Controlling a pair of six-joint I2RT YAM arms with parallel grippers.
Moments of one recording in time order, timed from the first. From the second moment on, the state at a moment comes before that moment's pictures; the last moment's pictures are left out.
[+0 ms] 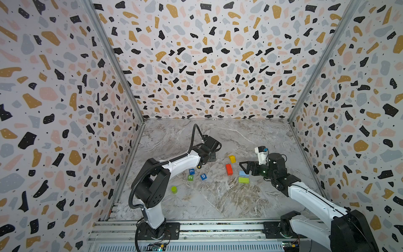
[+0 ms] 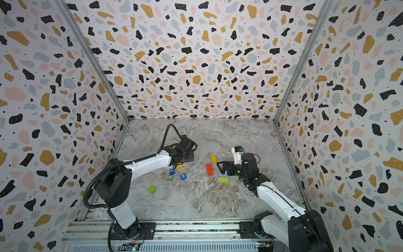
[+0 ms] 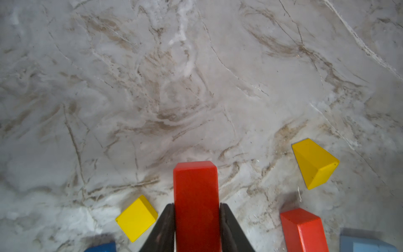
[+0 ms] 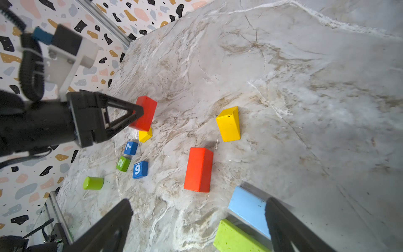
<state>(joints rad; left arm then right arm) -0.70 1.75 1.20 -0.46 -0.27 -0.64 0.35 1.07 0.49 0.04 -0.39 0.45</state>
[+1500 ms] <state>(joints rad) -0.95 1.85 1.19 -0.38 -0.32 -0.93 0.26 1.02 0.43 0.09 -0.56 0.54</state>
